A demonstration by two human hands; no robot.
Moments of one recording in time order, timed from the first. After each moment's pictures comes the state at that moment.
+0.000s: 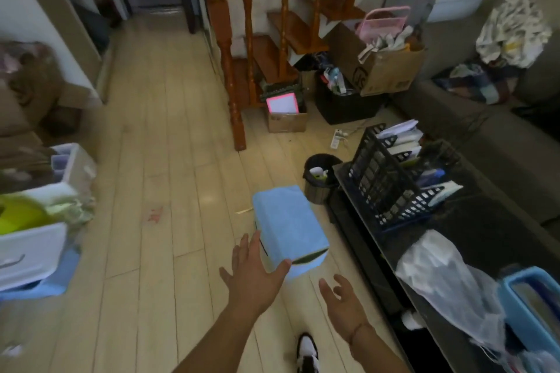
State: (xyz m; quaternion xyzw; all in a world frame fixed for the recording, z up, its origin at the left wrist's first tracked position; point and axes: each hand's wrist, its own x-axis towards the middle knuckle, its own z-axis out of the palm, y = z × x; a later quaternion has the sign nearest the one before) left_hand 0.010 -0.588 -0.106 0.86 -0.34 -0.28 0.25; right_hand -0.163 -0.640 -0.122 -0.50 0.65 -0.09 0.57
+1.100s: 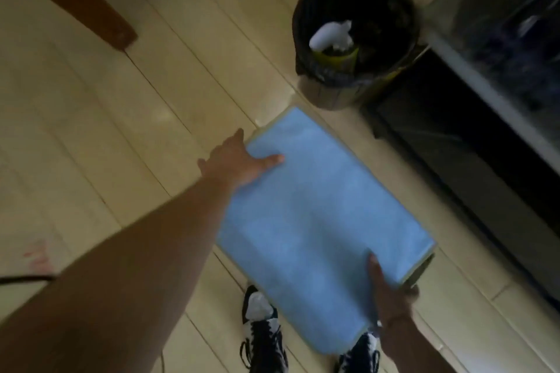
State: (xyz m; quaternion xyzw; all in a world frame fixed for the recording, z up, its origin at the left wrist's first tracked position) left_hand 0.275 -1.106 -0.650 0.80 -0.45 -0.39 -0.07; right_hand -0.004 -0.915 -0.671 -0.02 0.86 -0.19 0.47
